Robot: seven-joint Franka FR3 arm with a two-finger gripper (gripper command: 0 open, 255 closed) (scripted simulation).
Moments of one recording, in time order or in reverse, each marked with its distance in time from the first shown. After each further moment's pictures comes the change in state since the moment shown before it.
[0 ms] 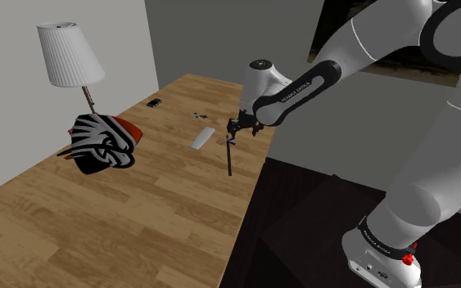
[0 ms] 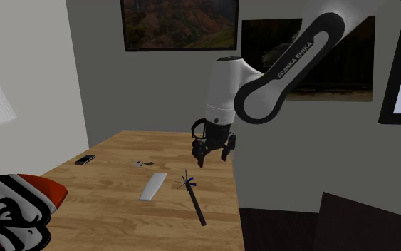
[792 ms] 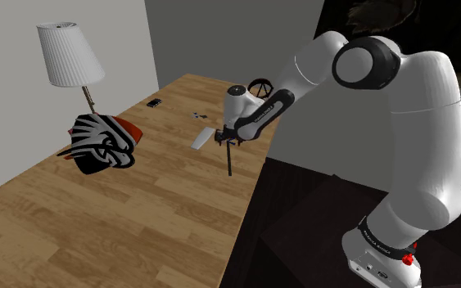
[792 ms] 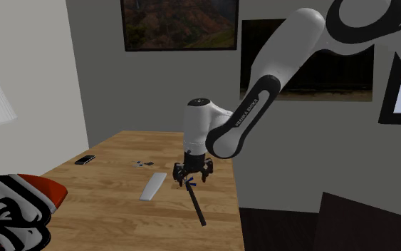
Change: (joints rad) arm 0.117 0.466 -0.150 0.377 -0.197 0.067 0.282
